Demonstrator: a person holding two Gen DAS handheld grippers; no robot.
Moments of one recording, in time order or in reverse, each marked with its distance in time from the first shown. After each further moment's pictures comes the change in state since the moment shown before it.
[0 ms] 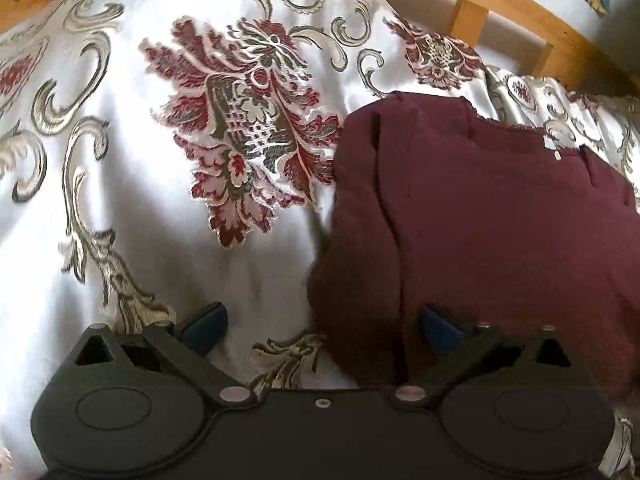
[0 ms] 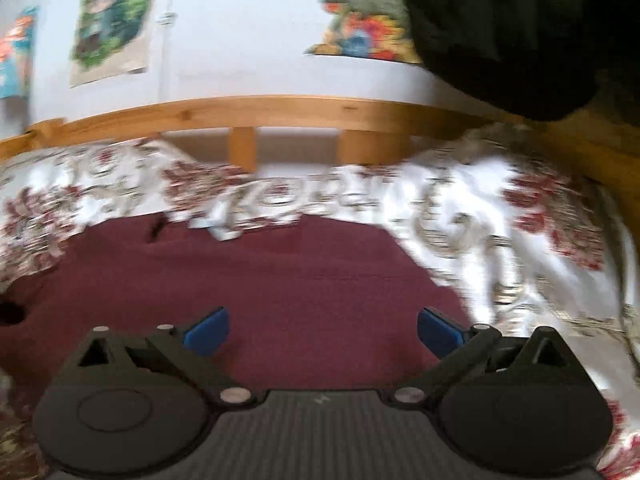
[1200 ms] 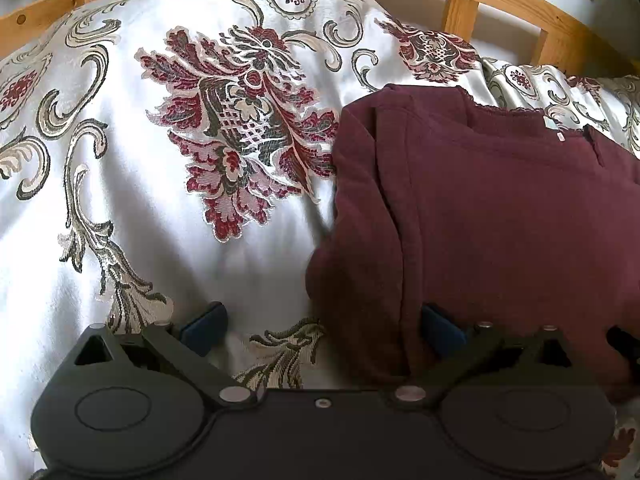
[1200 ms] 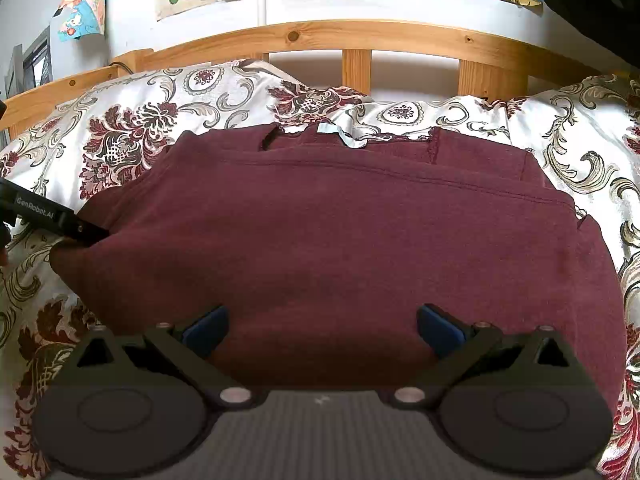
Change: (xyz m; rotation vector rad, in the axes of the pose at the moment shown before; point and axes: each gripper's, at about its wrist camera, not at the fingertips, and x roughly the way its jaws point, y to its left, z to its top) left arm 0.002 -0.014 -0.014 0.065 -0.037 0.061; right arm 0.021 0.043 -0.033 -0.074 0.179 0.238
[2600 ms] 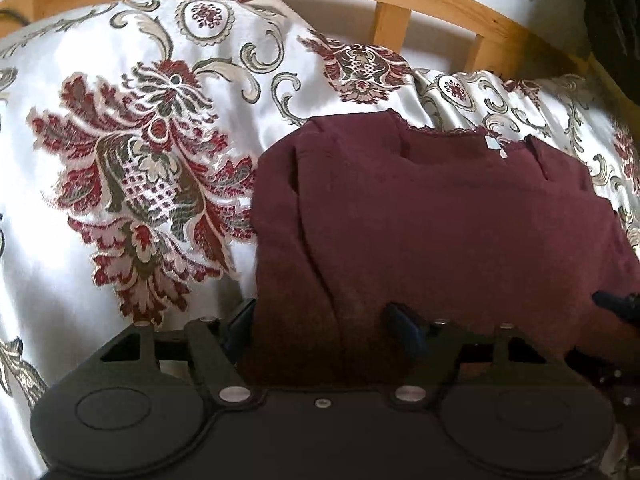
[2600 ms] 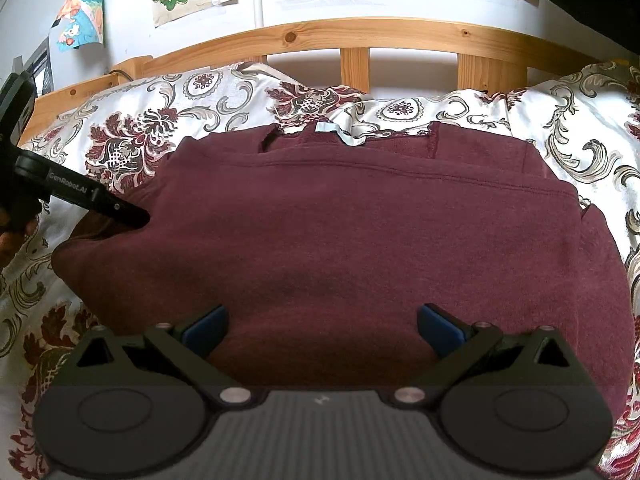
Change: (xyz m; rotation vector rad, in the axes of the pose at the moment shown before) left arm 0.022 -0.005 0.032 0.099 -0.038 -0.215; right arm 0.001 -0.004 -0.001 0.027 -0.003 0.024
